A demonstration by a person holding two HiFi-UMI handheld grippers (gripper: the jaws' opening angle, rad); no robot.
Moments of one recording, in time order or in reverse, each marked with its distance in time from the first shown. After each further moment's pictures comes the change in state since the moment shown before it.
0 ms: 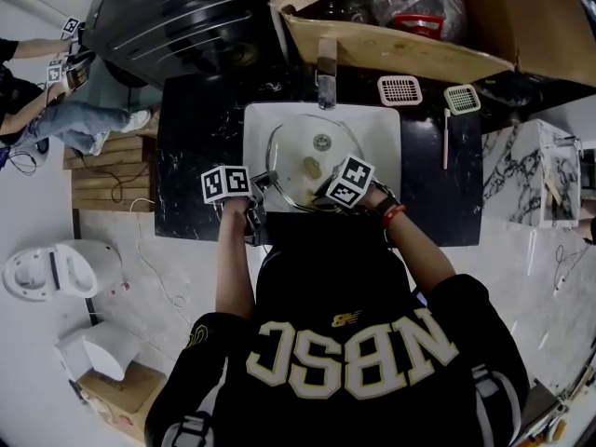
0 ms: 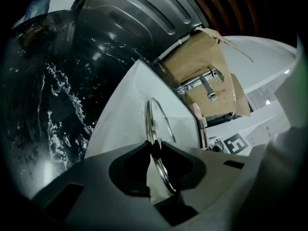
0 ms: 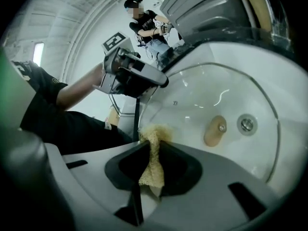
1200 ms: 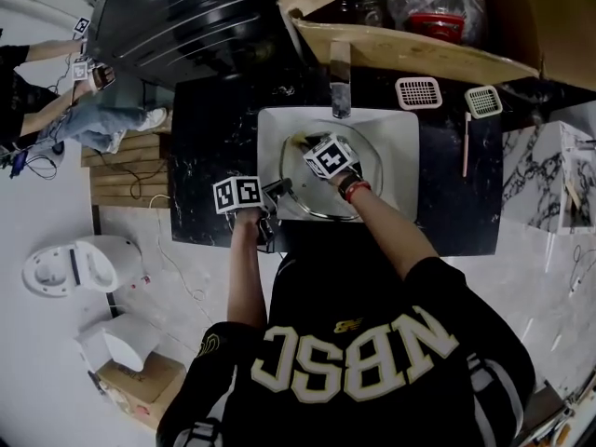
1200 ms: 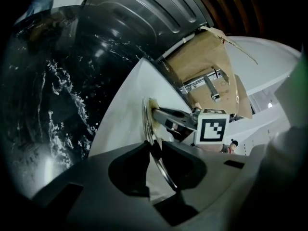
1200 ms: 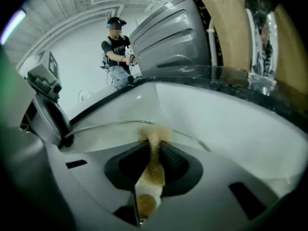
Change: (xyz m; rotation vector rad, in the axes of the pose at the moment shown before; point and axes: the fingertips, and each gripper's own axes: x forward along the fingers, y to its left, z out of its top) left arm -0.001 0.004 -0.002 -0.037 0.024 0.013; right arm 0.002 -0.158 0.125 0.076 -0.368 -0.562
